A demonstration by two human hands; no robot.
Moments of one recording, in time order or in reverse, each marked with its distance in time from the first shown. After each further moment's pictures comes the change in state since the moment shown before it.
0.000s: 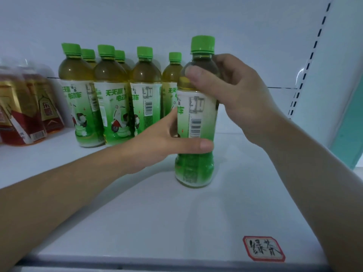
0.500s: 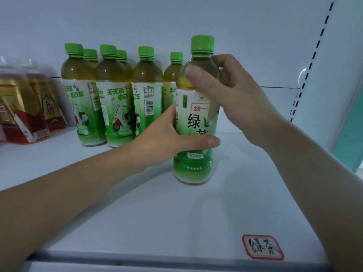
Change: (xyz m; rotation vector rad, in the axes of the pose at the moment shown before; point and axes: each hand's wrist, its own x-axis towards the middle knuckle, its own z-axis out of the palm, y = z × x) left_hand 0.005 0.001 0.009 -0.005 0.123 0.042; right_hand -0.001 -0.001 0.001 -0.081 -0.030 0.071
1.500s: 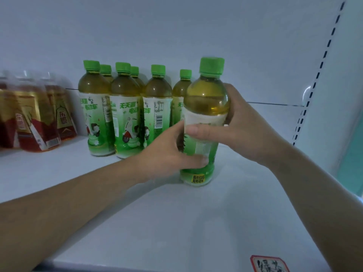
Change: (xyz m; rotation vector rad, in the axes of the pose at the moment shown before) left_hand 0.004 -0.020 -0.016 0.065 -0.014 0.078; right_hand -0.003 0.012 0.000 -0.065 -0.172 -0.103
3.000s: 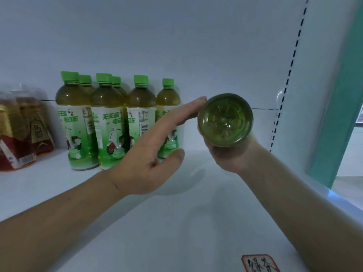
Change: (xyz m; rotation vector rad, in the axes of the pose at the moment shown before) left_hand -0.005 0.024 -0.005 0.381 -0.013 0.644; right_hand 0.007 0.018 0.000 1.044 0.397 0.391
